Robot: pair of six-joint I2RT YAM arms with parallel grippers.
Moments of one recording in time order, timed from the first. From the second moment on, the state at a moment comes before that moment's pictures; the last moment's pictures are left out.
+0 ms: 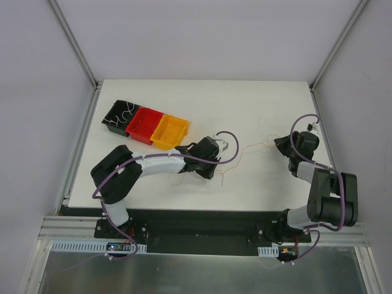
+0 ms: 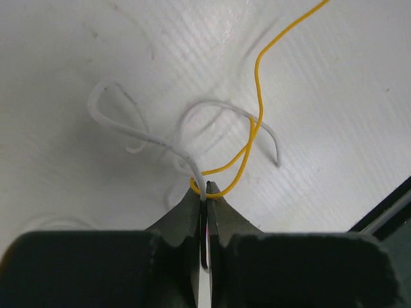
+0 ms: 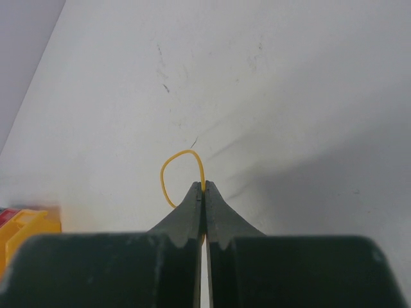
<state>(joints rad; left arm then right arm) -0.94 1.81 1.10 -0.24 0.14 -0.34 -0.16 1.43 0.49 0.44 -0.21 0.73</state>
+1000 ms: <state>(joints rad) -0.39 1.00 1.32 -0.96 -0.31 -0.21 -0.17 1.35 0.43 0.31 0.08 0.78</state>
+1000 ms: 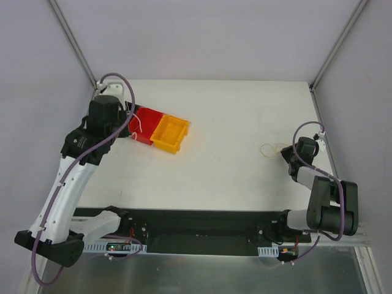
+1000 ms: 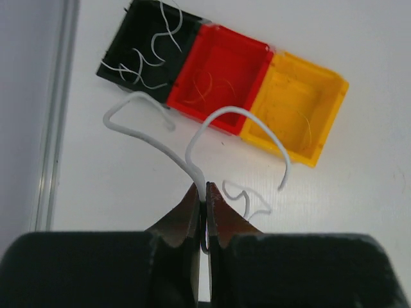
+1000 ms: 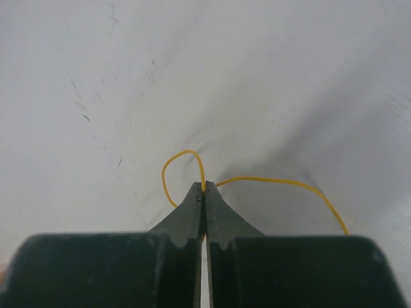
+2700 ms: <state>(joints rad) 0.08 1.87 1.79 -0.60 -0.22 -0.26 -0.17 1.45 0.48 0.42 -0.12 0.83</state>
